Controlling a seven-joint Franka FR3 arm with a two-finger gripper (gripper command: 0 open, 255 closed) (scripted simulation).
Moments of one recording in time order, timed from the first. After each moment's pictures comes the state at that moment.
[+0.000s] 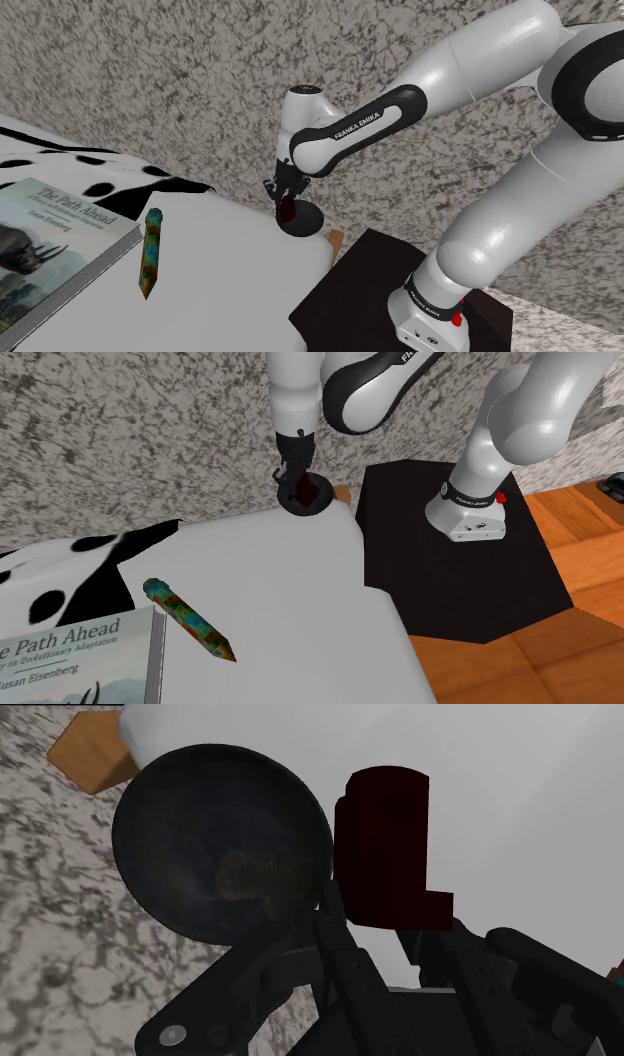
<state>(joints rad) -0.11 -0.15 0.34 -2.54 0.03 2.44 0.61</state>
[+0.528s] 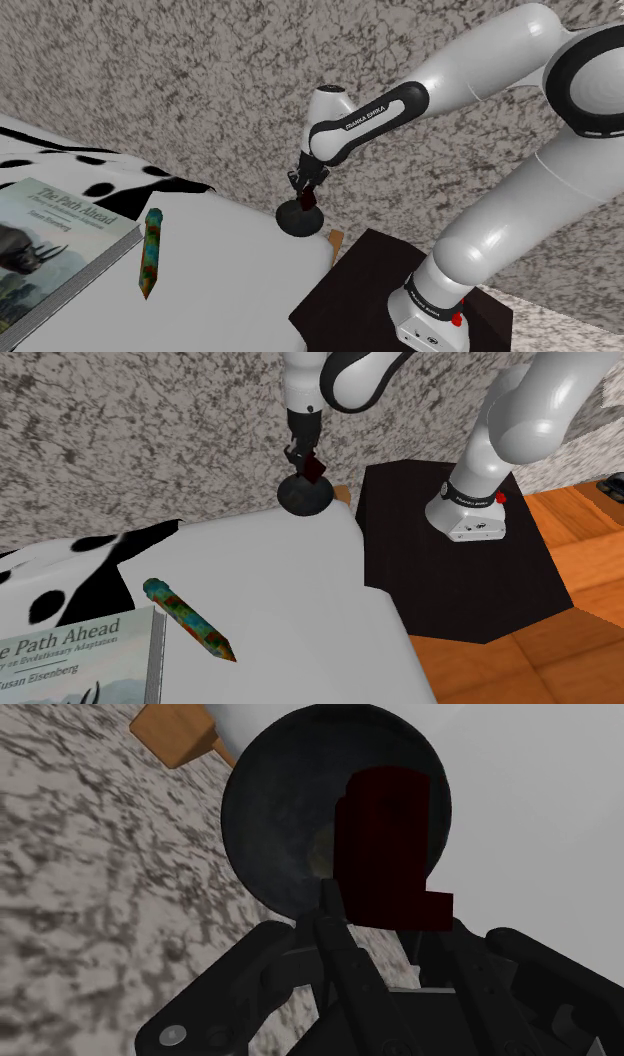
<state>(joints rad) -0.19 -0.18 0.22 -2.60 0.03 2.47 0.41</state>
